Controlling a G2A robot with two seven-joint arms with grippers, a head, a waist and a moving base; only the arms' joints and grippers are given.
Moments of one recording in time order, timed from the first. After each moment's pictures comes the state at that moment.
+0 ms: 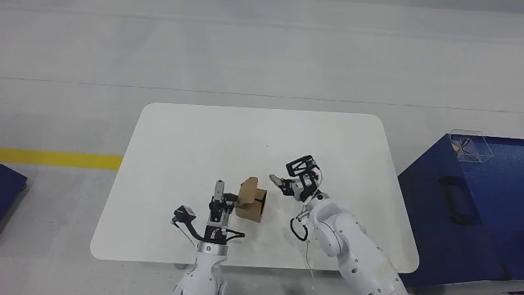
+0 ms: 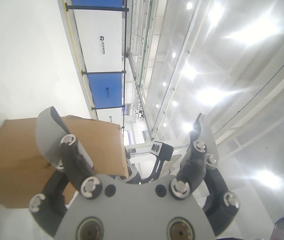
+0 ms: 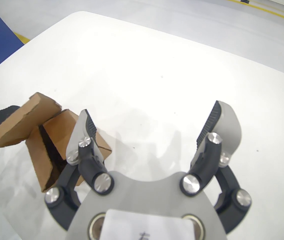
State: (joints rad) left arm 1.47 -1.60 -1.24 -1.33 0.03 -0.61 0.12; right arm -1.26 -1.30 1.16 -1.52 -1.28 -0.04 0.24
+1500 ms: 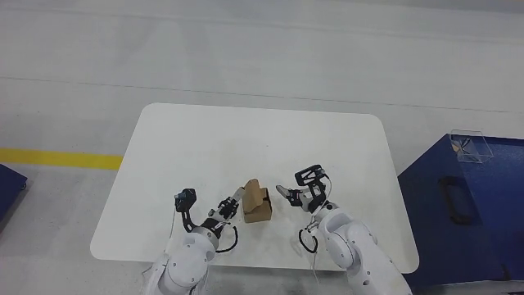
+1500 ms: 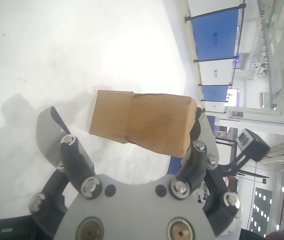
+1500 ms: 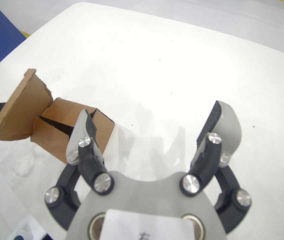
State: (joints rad) left arm 1.51 -1.54 -1.29 -1.73 0.51 0.37 -0.36; right arm -1.34 -1.30 1.21 -1.58 -1.27 -0.09 0.26
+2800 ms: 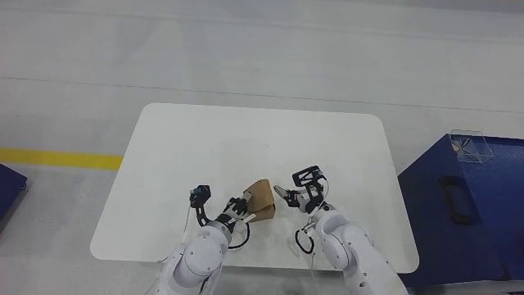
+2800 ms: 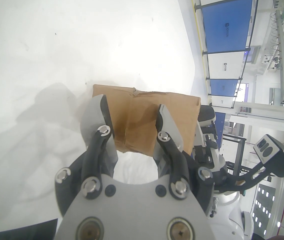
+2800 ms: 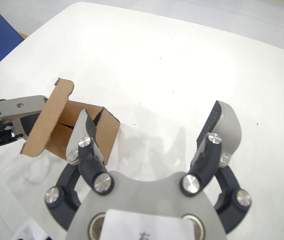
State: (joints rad) left arm 1.43 -1.53 -1.21 -1.65 0.47 0.39 -0.32; right arm -1.33 -1.31 1.18 -1.57 -1.27 -0.05 0.25
